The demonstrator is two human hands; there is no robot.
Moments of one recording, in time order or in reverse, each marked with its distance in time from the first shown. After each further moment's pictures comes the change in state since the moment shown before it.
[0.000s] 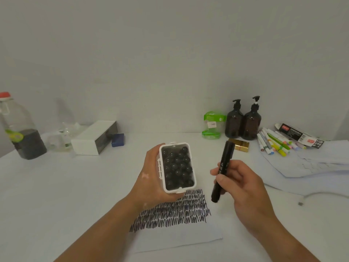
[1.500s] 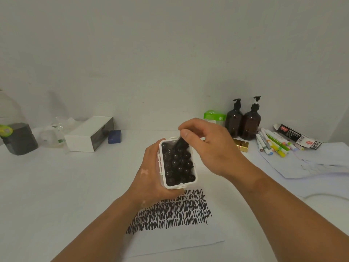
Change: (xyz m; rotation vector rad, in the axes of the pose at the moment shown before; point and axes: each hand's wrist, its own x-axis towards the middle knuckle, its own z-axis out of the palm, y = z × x) left_hand 0.004 0.001 -0.001 -0.018 0.026 0.035; right_hand 0.081 -0.052 0.051 -0.562 -0.228 -0.357
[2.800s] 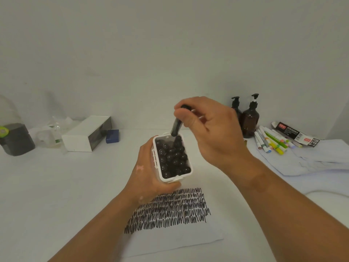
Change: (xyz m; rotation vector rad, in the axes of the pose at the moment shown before) left_hand 0.005 -0.008 -0.002 0.024 0.059 -0.032; right_hand 0.007 -0.026 -0.006 0.066 0.307 -0.270
